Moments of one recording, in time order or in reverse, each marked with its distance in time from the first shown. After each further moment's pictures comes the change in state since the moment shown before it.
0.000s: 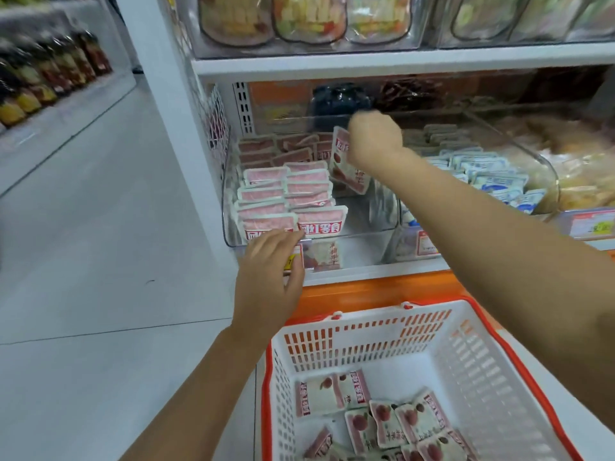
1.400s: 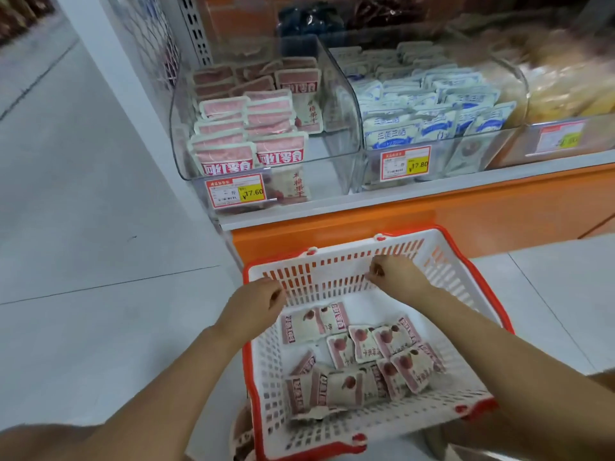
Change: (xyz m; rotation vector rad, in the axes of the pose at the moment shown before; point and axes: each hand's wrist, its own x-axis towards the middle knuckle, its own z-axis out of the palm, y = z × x) left_hand -0.112 -0.038 0.051 0.134 -0.737 -0.120; right_hand -0.241 0.129 0.188 0.318 -0.578 0.065
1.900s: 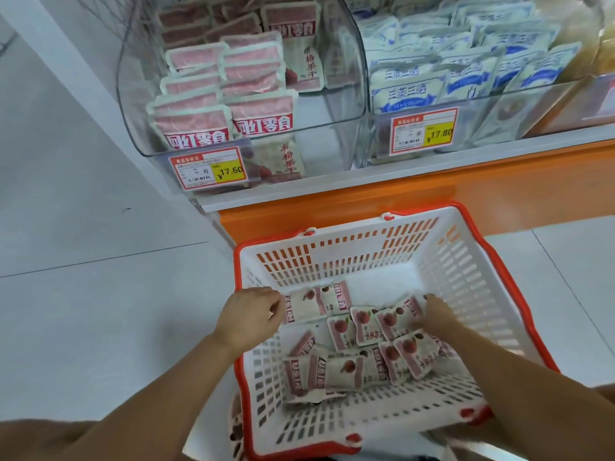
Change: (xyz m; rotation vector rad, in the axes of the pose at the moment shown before) left_hand -0.008 -0.012 0.044 0.198 0.052 0.117; right_hand -0.021 0.128 0.114 0.195 -0.249 0.600
